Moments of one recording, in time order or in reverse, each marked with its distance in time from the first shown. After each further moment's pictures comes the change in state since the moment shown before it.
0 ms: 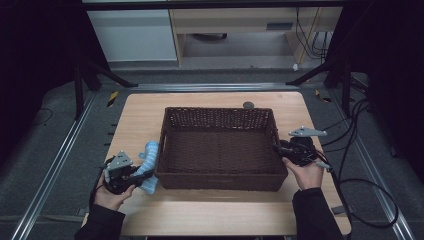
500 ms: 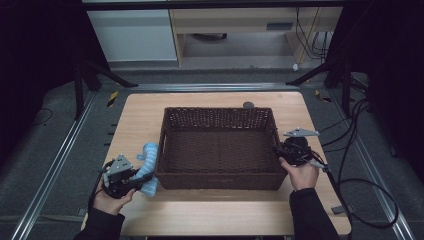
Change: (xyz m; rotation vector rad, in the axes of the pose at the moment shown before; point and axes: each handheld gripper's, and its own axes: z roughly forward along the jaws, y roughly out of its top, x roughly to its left) left arm -0.014 -0.008 0.001 0.055 0.010 0.012; right arm 0.007 -0.002 0.011 0.038 -0.074 0.025
